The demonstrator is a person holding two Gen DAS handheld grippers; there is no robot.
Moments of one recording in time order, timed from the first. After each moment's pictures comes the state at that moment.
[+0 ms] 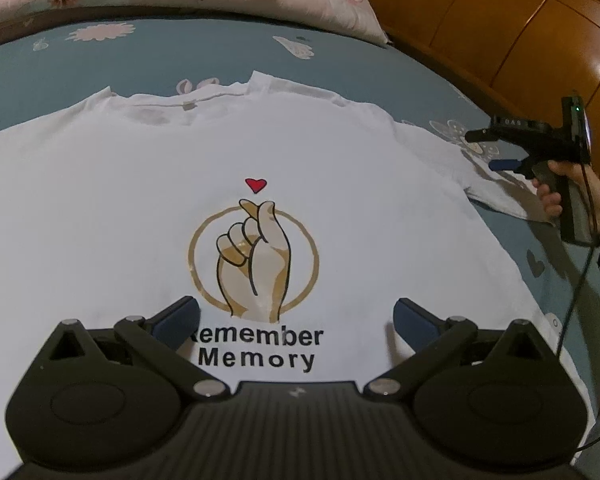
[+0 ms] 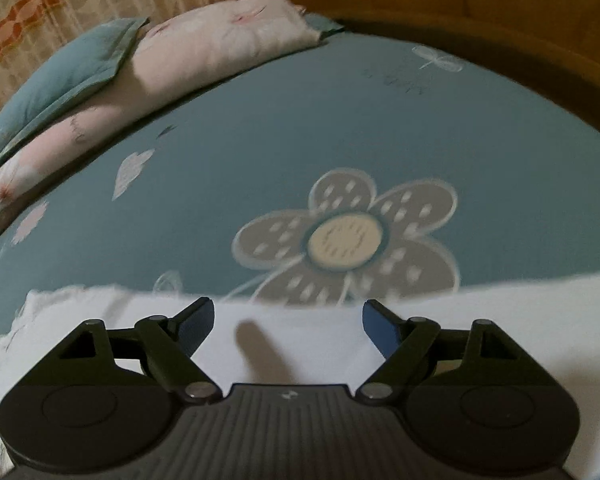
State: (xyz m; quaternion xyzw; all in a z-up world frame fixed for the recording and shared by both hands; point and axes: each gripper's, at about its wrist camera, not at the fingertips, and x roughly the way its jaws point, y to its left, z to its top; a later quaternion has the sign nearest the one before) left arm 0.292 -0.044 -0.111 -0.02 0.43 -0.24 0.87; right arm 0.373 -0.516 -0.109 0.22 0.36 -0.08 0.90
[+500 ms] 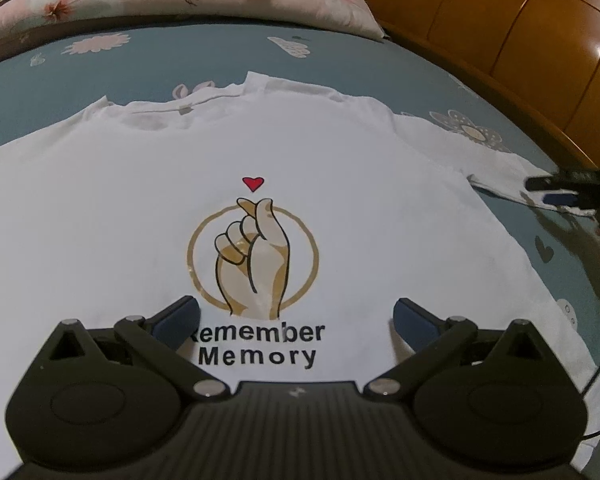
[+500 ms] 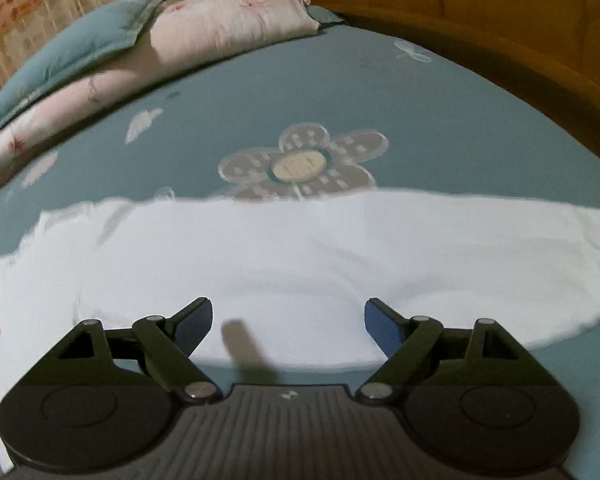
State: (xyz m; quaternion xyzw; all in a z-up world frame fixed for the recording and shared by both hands) left arm 0.288 -0.050 -0.113 0.00 0.42 -0.23 0.88; right arm 0.272 -0.512 -0.105 0.16 0.41 -0.07 0.90
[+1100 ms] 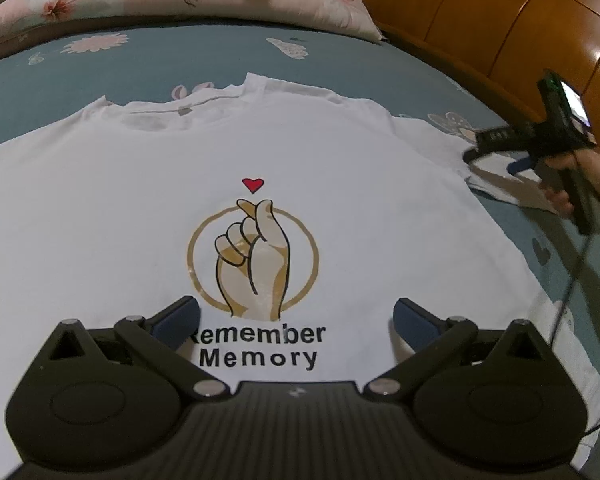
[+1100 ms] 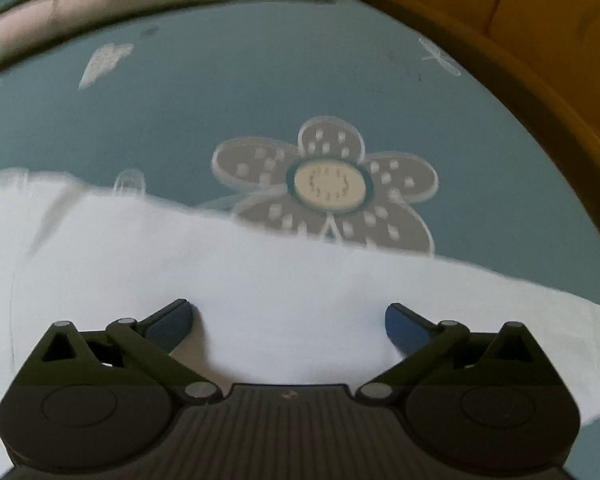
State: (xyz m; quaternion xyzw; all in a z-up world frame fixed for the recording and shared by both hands) left arm 0.288 -0.047 -0.113 0.00 0.42 -0.24 0.87; right arm 0.387 -0.477 -0.115 0.06 0.47 -0.15 0.87
